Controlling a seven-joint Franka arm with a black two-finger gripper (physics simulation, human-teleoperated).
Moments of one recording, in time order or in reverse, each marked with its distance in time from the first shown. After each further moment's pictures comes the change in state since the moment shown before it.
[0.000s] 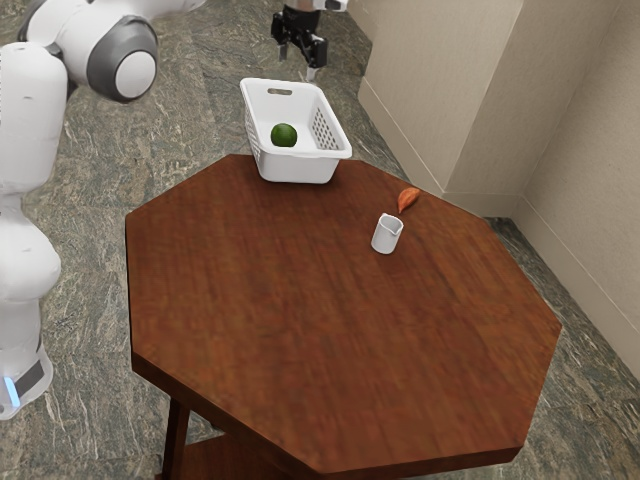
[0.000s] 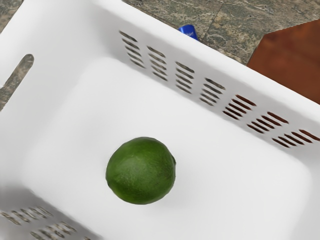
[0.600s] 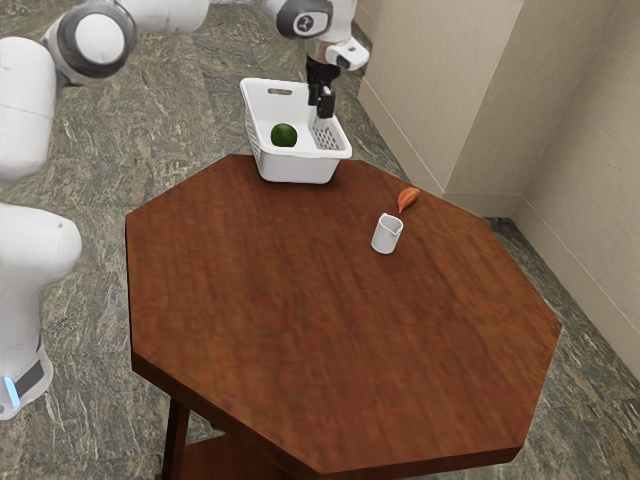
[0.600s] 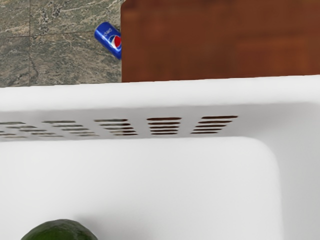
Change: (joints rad) arm 0.572 0.310 -1.017 -0.086 0.586 0.014 0.158
